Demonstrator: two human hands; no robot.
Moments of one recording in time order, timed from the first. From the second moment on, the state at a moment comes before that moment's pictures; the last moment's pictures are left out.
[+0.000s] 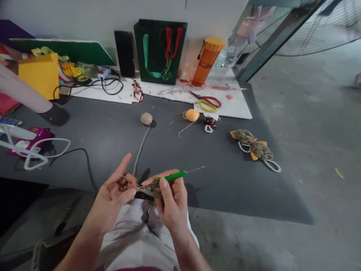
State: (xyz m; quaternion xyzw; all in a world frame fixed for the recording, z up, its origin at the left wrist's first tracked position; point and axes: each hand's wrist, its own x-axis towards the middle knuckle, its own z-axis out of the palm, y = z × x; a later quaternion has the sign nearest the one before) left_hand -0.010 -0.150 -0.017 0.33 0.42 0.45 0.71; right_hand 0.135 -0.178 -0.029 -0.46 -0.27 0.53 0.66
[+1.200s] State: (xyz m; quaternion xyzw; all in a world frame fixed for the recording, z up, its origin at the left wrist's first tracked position) left_hand -0.015 -0.145 -0.012 0.34 0.43 0.44 0.72; right_hand 0.132 -0.175 -0.023 -0.48 -0.26 0.52 0.66
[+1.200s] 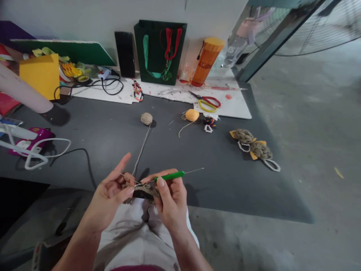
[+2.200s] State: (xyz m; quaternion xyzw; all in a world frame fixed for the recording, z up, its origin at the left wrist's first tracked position) left_hand -0.015 -0.144 -0.017 0.31 0.41 0.46 0.72; right_hand 0.131 -0.174 -0.028 -0.46 -0.23 0.55 0.65
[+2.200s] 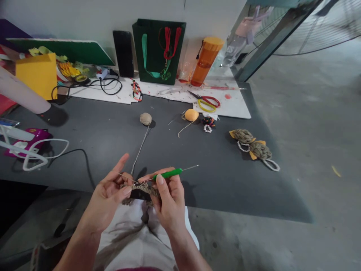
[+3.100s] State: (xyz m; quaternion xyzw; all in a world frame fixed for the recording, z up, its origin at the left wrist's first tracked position) left_hand -0.017 -0.142 -0.012 0.26 0.39 0.47 0.75; right_hand 0.132 -0.170 -0.024 -0.44 -0.25 0.56 0.65
